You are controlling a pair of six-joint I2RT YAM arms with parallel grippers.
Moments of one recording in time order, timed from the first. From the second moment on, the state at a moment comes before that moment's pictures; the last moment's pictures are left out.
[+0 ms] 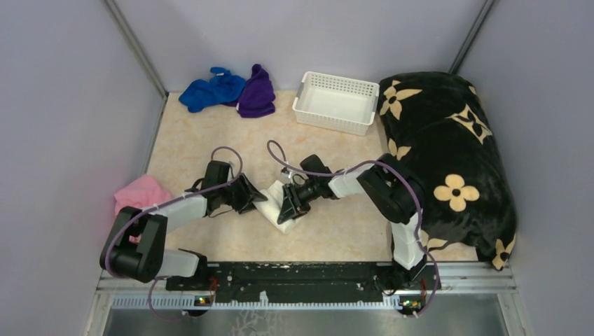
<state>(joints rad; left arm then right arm) -0.30 1.35 0.48 -0.02 0.36 -0.90 0.75 2.01 0.95 0.19 -0.98 0.60</state>
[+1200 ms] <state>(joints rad) -0.31 1.35 0.48 -0.03 0.34 -0.90 1.37 1.90 1.23 -0.46 0.53 0.07</state>
